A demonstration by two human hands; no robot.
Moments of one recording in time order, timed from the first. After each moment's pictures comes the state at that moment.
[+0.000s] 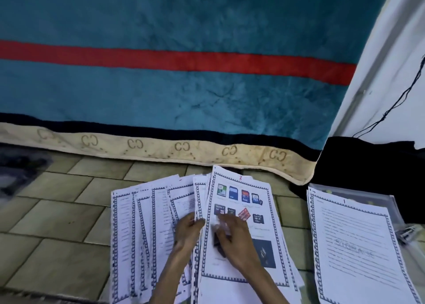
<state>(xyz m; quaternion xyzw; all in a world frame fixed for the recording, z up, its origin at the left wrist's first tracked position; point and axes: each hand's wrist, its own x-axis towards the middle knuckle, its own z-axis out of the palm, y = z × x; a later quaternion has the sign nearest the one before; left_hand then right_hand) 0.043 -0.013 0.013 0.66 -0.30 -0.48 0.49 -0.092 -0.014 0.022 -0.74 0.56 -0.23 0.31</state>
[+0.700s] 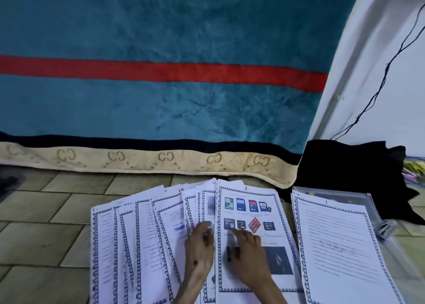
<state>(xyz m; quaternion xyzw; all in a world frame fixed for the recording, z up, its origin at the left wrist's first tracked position) -0.010 -0.009 0.023 0.73 -0.48 -0.31 0.38 -0.133 -0.014 0.015 -0.71 0.65 -0.08 0.23</state>
